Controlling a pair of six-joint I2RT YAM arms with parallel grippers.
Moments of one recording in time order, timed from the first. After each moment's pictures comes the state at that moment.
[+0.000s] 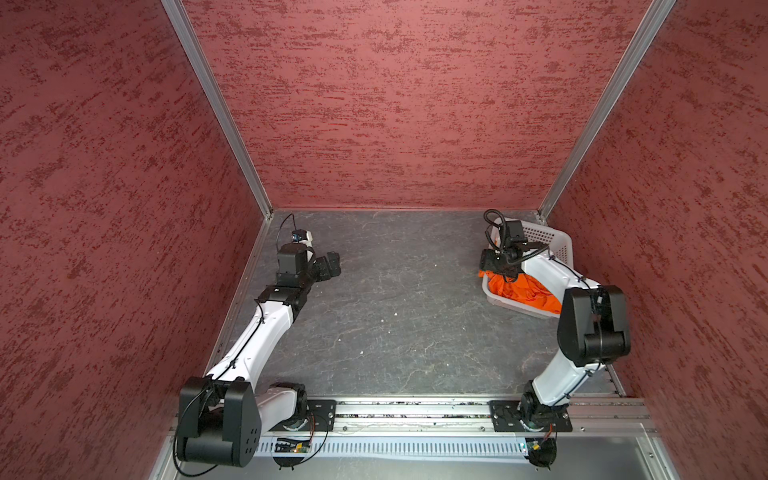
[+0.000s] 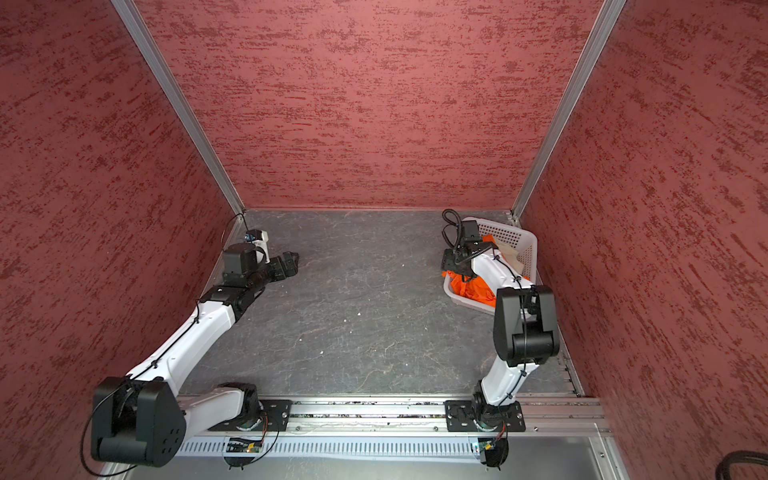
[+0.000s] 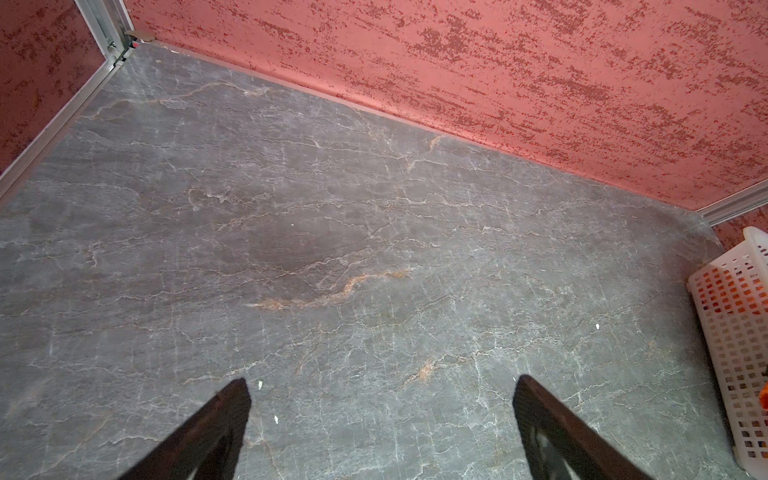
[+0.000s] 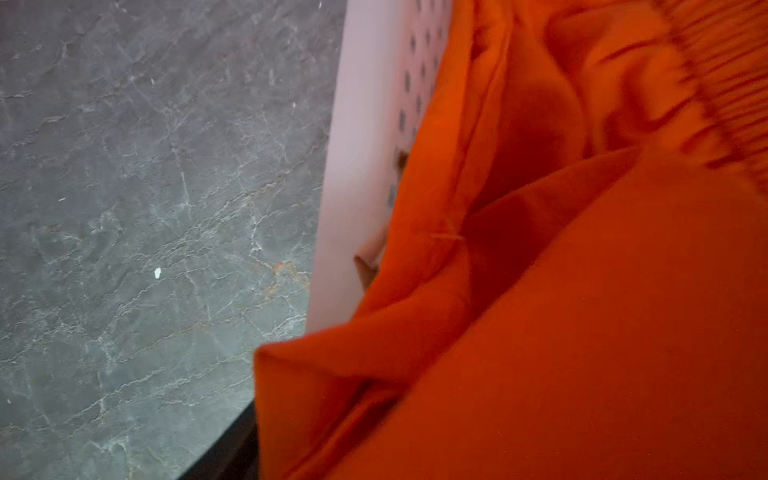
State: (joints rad) left arm -0.08 1.17 0.77 -0.16 0.07 -0.32; right arm 0.07 1.74 1.22 -0.56 -0.05 0.31
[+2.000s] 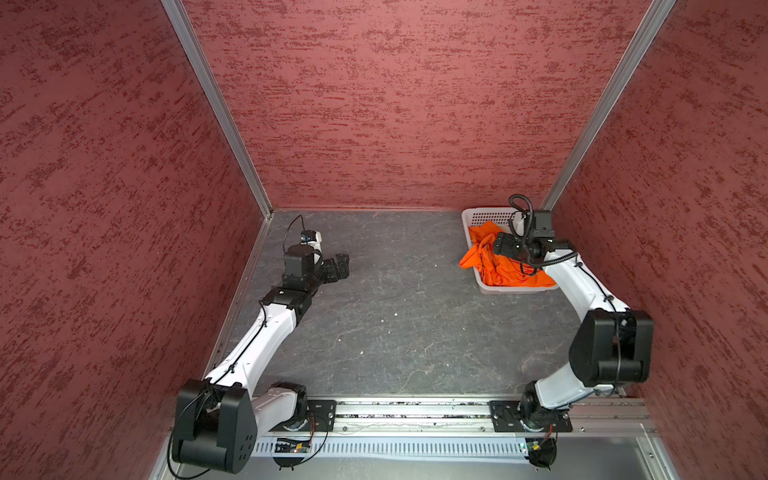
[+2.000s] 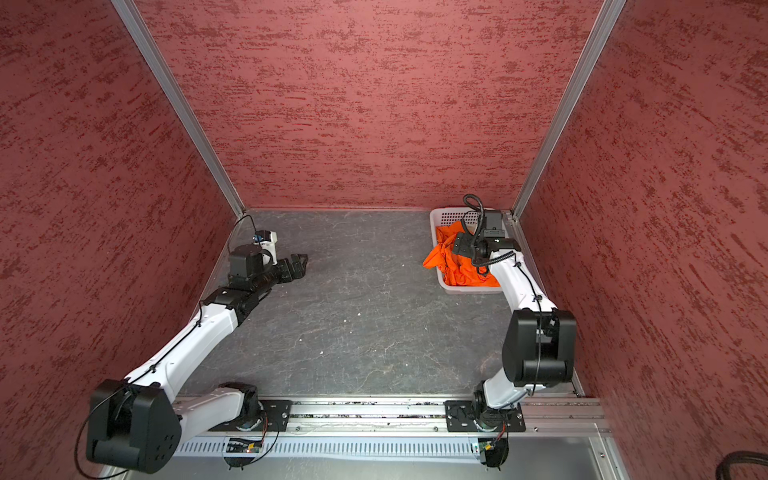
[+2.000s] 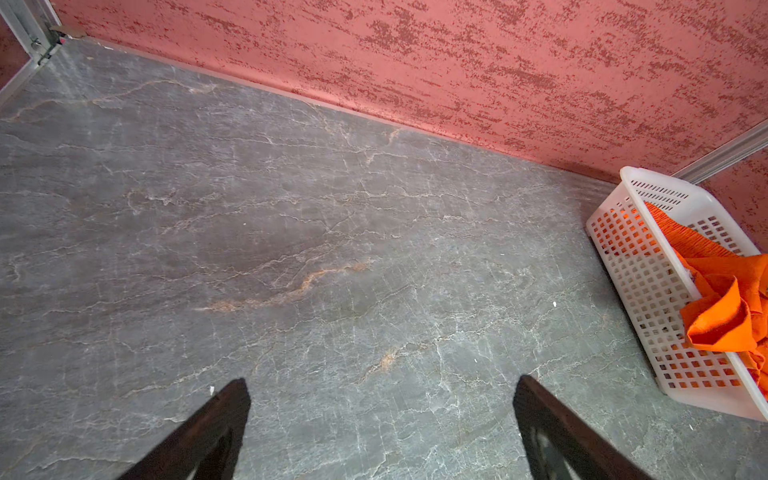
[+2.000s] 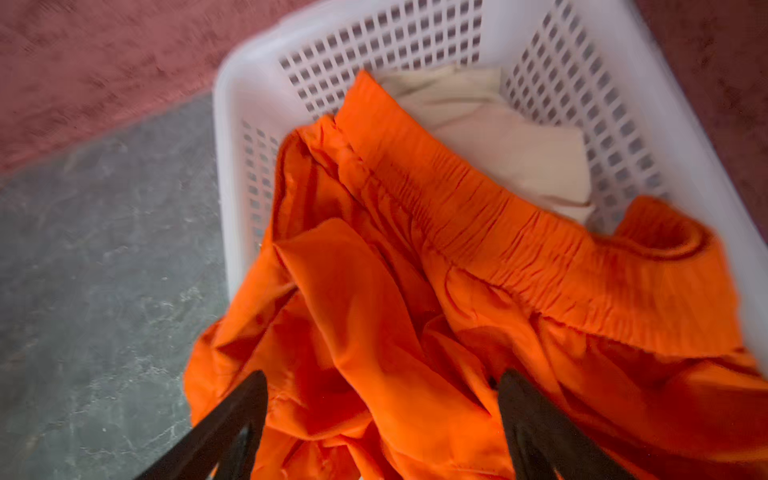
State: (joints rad) left arm -0.15 1.16 0.77 -0.14 0.10 -0.34; right arm -0.02 1.62 1.26 -0.55 -0.05 0.30
